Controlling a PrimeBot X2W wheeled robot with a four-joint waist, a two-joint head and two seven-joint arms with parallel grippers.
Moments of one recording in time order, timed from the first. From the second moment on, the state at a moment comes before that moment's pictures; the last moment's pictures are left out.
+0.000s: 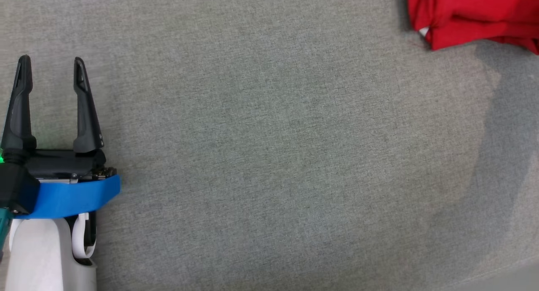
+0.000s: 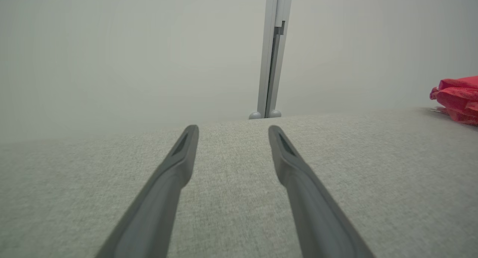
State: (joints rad) left arm -0.31 0.16 0.08 -0.05 -0.05 -0.12 -0.26; right arm -1.29 -0.57 0.42 1.20 0.28 0.13 -0.20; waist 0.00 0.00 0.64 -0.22
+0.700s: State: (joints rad) left arm -0.16 0.11 0.13 0.07 -0.10 -0.10 -0.26; right arm -1.05 -0.38 0.20 0.84 0.15 0.13 -0.26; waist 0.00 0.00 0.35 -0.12
